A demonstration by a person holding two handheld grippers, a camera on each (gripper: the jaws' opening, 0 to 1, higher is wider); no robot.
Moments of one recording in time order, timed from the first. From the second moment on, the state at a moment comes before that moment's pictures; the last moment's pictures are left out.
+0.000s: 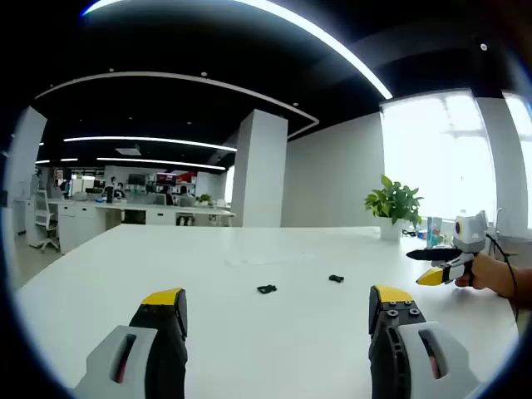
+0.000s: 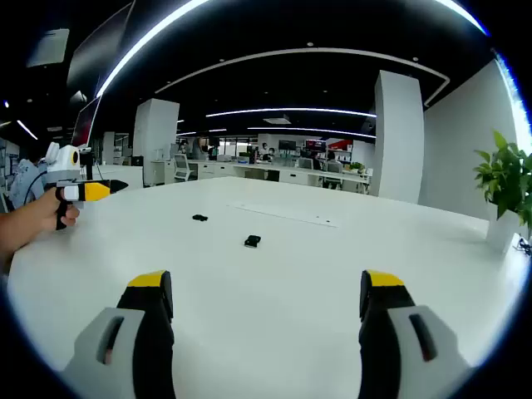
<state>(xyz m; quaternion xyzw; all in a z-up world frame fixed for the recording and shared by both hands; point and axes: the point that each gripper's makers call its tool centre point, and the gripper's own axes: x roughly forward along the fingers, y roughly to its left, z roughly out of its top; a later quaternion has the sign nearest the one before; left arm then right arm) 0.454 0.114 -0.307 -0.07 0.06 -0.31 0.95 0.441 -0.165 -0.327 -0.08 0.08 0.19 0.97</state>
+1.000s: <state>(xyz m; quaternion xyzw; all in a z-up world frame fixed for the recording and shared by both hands) 0.454 0.112 -0.308 -0.05 0.05 -0.32 0.94 0.435 -0.171 -0.322 -0.09 0.07 0.19 0.97</state>
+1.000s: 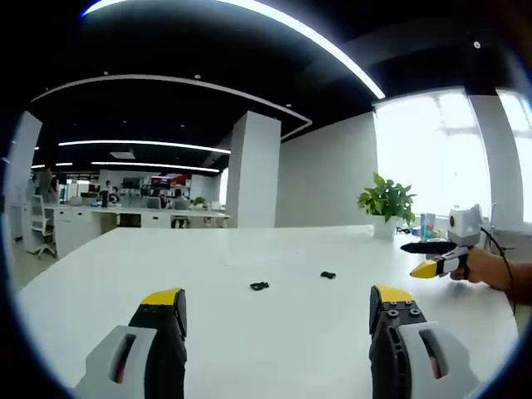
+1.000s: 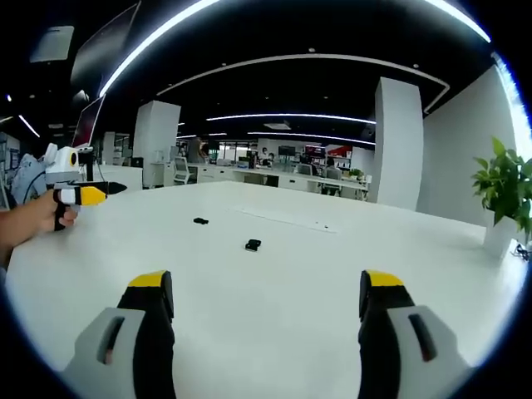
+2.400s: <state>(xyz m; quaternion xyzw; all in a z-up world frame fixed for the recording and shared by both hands) 0.501 0.086 -0.327 -0.04 0.09 -0.34 0.93 0.488 -0.141 -0.340 -0.10 0.11 0.21 0.97</state>
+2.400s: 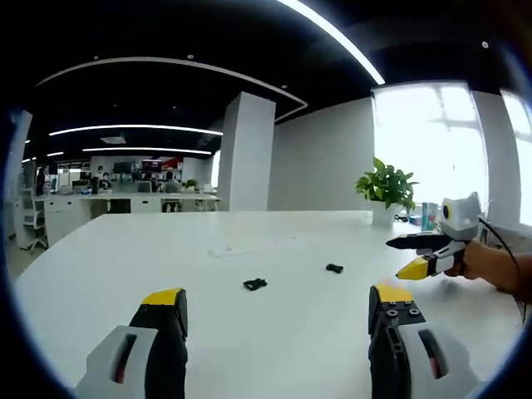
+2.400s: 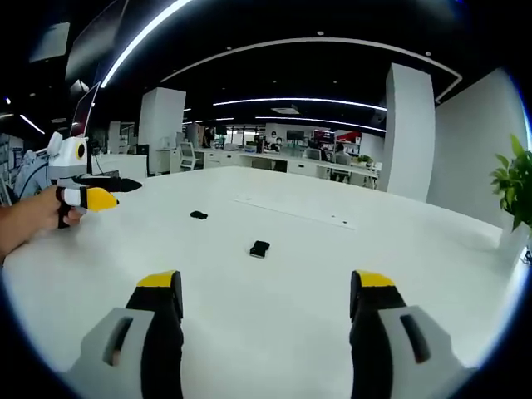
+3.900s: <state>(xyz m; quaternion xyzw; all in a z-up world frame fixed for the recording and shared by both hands) 0.540 0.078 -0.334 -0.01 0.11 -0.32 0.94 0.529 -0.130 -0.345 -0.10 0.13 0.21 0.96</state>
